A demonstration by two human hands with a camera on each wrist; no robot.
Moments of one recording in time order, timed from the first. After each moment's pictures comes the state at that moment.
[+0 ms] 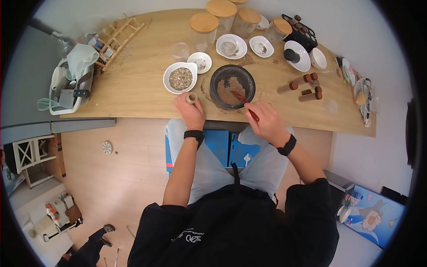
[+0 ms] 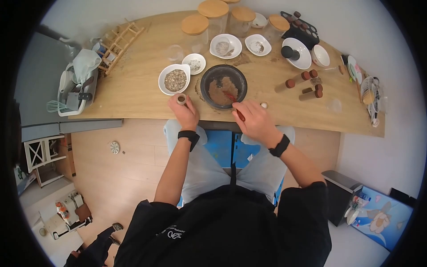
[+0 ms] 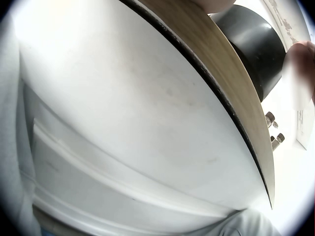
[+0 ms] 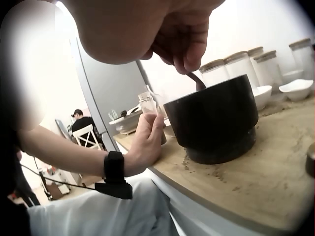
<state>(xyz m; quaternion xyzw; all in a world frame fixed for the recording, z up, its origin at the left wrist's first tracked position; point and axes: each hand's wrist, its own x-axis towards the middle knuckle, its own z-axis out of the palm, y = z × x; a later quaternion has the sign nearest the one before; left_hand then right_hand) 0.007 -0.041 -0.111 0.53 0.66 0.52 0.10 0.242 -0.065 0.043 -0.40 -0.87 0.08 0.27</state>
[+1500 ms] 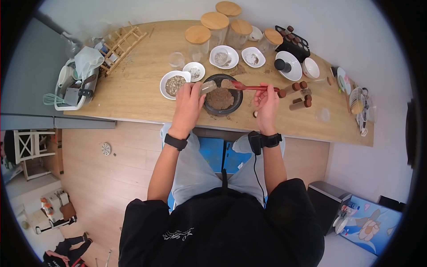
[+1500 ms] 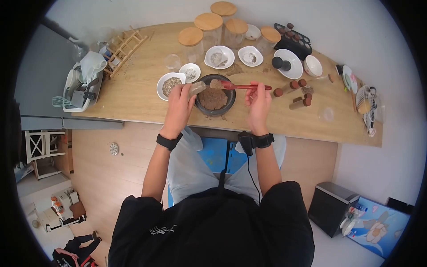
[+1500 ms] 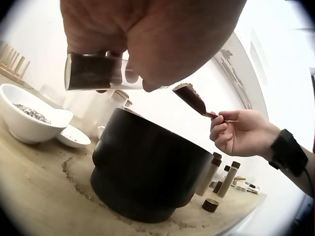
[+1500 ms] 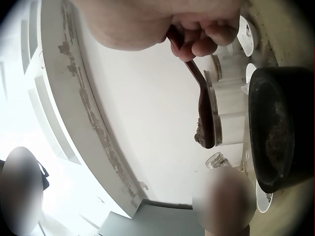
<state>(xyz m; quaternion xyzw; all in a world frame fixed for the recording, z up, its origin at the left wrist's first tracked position) 0.002 -0.027 0.019 0.75 0.54 0.37 0.10 0.254 -0.018 0.031 -0.50 -0.28 0.50 0.65</state>
